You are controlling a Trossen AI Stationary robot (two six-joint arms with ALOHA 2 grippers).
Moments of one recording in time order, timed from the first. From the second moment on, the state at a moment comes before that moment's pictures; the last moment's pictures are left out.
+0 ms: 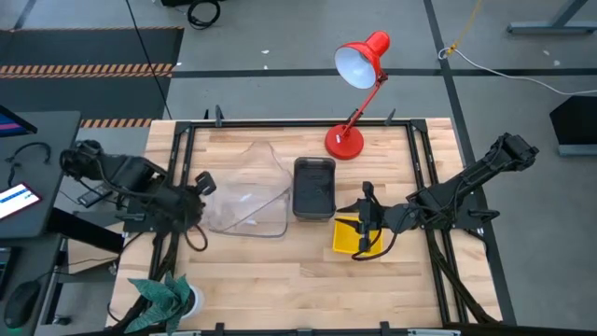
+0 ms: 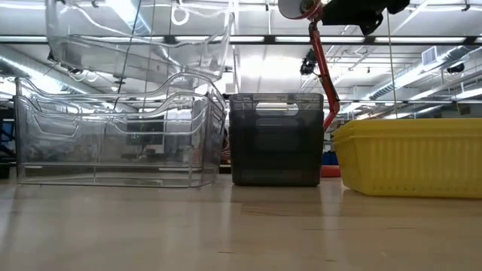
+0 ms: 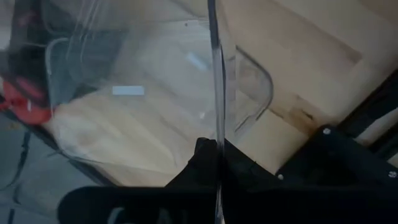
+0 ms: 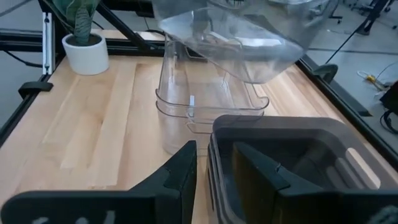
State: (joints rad) left arm -0.48 1.13 1.42 -1.57 -0.28 0.61; right arm 0.48 1.16 0.74 -0.03 0.61 0.16
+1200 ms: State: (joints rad) left arm -0.63 1.15 1.28 -1.57 -0.47 1.04; right arm 0.48 1.16 0.74 0.03 0.61 0.22
